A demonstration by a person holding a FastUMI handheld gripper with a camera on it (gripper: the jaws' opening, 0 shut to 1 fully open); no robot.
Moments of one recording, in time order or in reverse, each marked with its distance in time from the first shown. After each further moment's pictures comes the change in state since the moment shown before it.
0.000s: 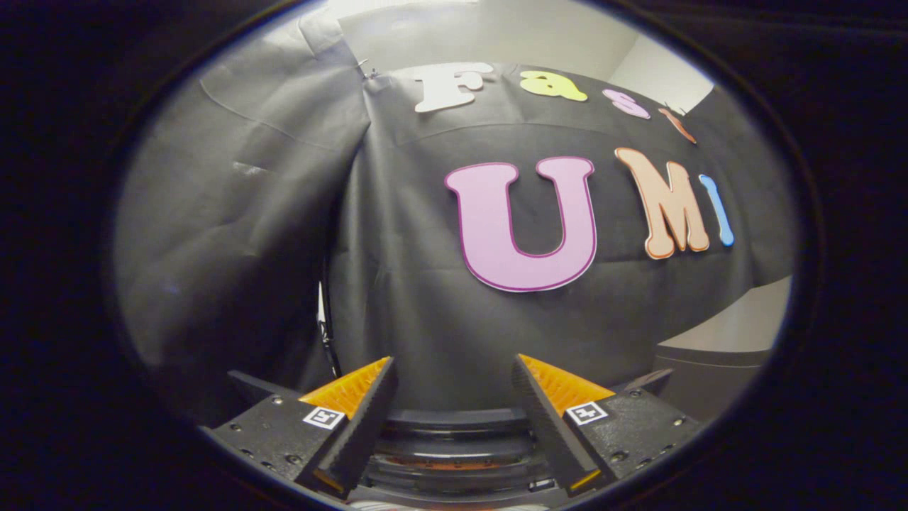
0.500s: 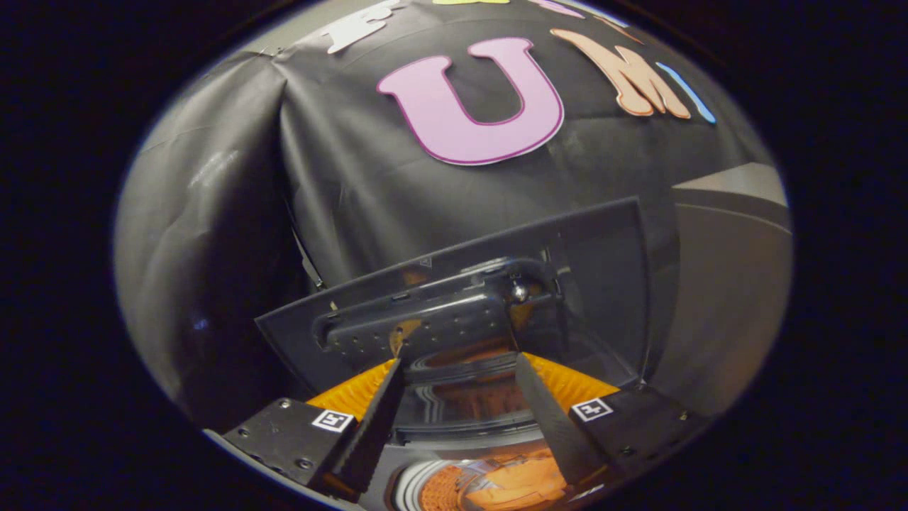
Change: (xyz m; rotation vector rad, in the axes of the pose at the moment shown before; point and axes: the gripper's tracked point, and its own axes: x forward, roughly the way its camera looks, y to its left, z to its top) arm -0.014 0.000 -0.100 0.202 0.471 0.029
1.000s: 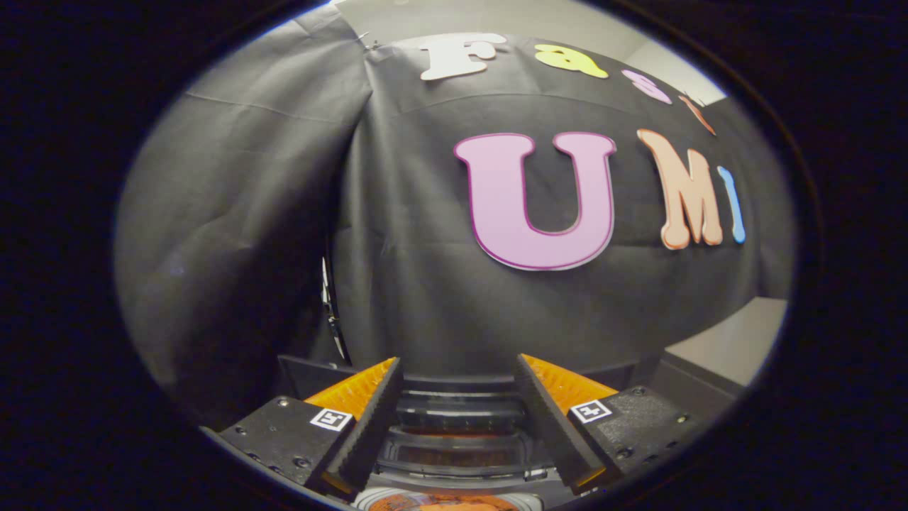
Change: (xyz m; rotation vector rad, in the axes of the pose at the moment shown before) arm -0.008 0.045 0.113 -0.263 -0.292 -0.008
